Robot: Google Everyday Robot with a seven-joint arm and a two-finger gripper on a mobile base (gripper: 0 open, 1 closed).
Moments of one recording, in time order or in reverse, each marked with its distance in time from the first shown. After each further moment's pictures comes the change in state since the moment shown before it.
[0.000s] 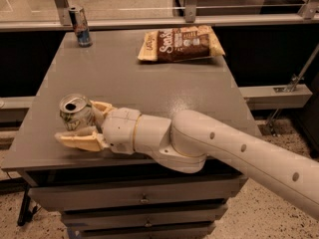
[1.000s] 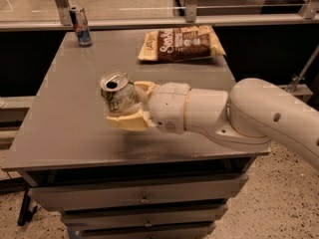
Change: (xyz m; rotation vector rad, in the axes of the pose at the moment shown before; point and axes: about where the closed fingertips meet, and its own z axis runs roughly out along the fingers) arm -0.053 -0.038 -0.098 0.098 0.164 -0.103
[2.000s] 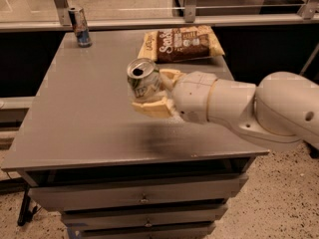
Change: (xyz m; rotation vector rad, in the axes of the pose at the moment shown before) arm 0.000 -0.045 -0.044 0.161 0.062 -0.063
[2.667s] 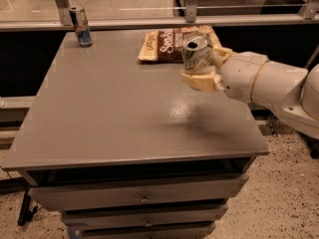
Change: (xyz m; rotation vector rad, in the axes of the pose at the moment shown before) arm 0.021 -0.112 -0.071 0.254 0.046 -0.019
